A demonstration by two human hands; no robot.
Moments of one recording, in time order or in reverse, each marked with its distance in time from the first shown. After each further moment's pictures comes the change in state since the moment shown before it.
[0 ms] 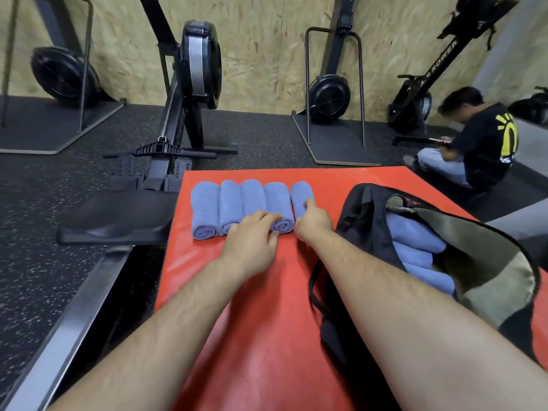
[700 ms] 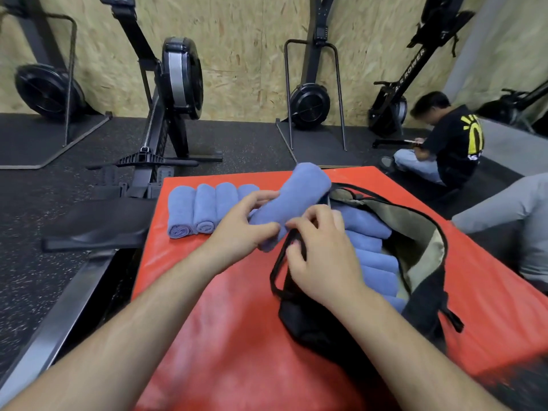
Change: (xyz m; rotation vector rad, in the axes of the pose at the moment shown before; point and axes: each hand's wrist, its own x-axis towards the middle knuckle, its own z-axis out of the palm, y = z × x) left_hand -0.040 0.091 -0.050 -0.847 -0.052 -0.046; right_hand -0.195 0.062 -0.112 0.117 0.402 -0.565
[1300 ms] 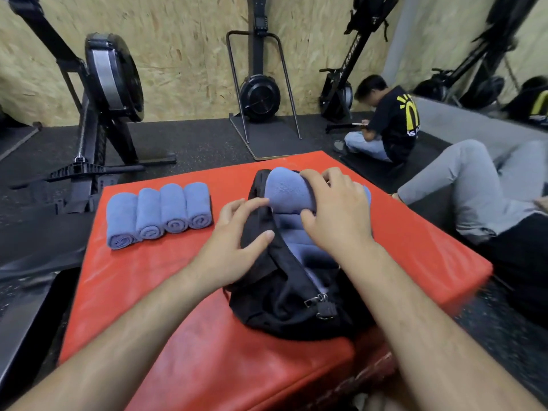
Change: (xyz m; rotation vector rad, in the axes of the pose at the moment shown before) left_hand -0.016 -0.003 0.075 0.351 -0.142 0.265; right_hand 0.003 0.090 -0.068 -0.472 0.095 0.174
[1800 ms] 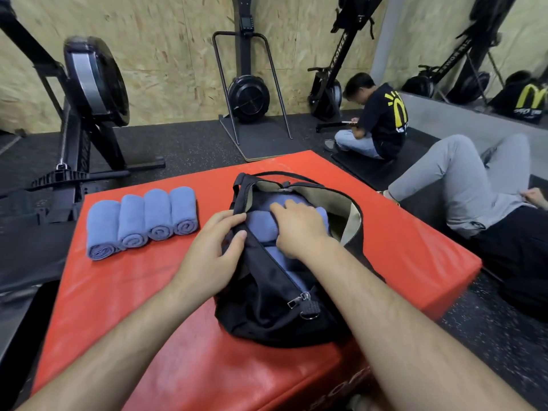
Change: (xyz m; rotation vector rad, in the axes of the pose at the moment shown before) left_hand 0.002 -0.003 0.012 0.081 0.163 0.052; right_hand 0.008 -0.008 0.052 -0.065 -0.447 -0.083
